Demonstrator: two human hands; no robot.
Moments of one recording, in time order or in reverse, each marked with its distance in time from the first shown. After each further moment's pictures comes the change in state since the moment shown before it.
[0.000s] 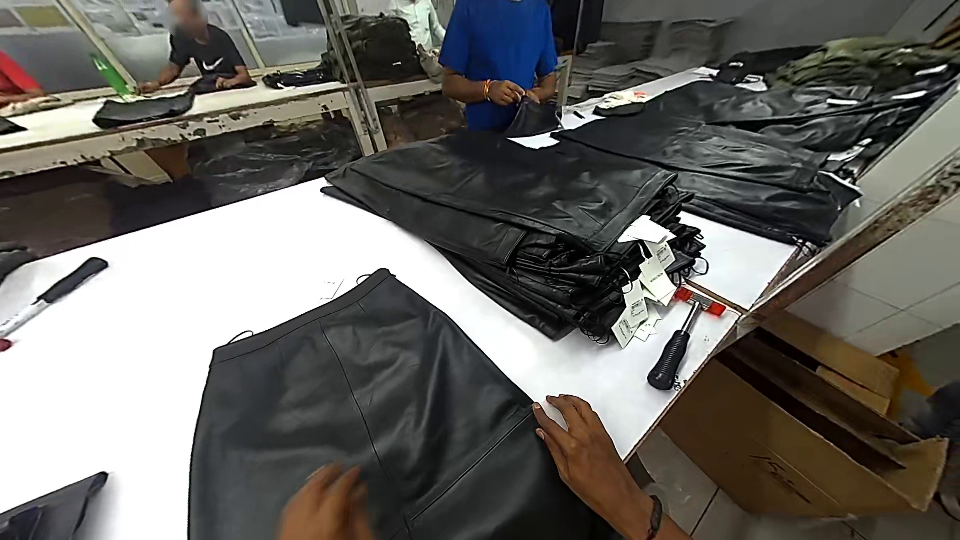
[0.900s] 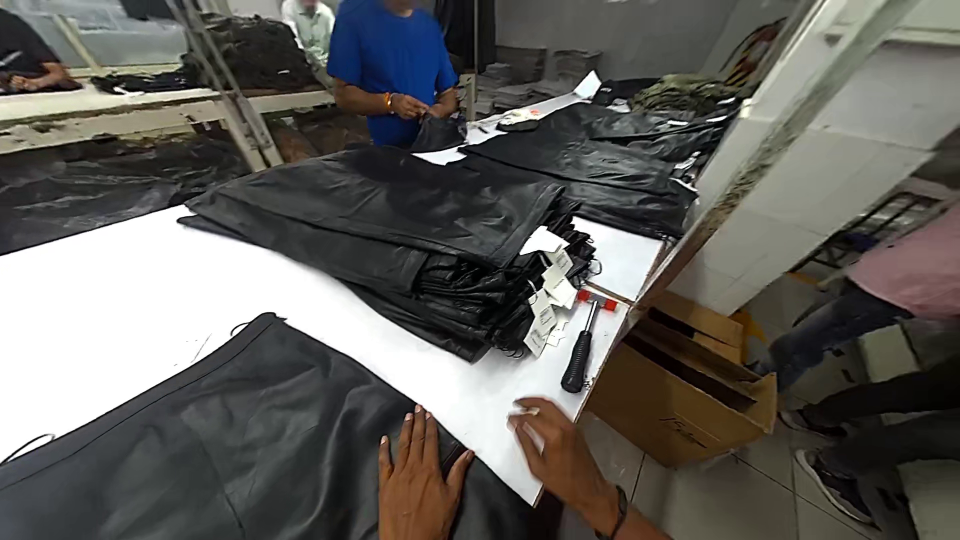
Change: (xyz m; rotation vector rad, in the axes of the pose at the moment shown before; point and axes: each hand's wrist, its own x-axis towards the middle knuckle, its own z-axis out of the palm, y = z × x) left_hand 0.074 0.104 0.198 0.098 0.057 0.425; right_hand 0.002 0.048 -0.047 0.148 0.191 0.238
